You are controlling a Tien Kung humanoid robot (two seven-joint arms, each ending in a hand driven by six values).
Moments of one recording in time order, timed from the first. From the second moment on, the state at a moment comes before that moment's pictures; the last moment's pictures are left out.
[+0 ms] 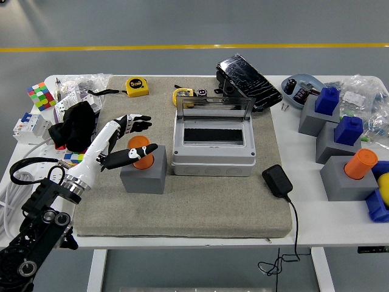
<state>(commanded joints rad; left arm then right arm) -0.13 0.11 -1.23 -1.26 1.54 -0.01 -0.37 0.10 -0.04 1.60 0.18 -1.57 0.06 -0.29</state>
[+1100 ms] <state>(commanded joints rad) -0.20 0.07 -1.04 -1.07 1.26 0.11 -0.58 0.11 -0.04 1.59 0.18 -1.56 0.06 -0.29</state>
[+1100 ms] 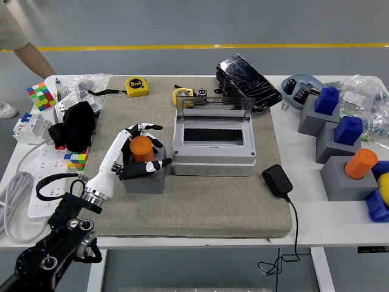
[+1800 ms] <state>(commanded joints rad) -0.24 0.03 -1.00 -1.02 1.19 0.16 -0.65 0.10 -0.04 1.58 0.18 -1.56 0.06 -0.29</state>
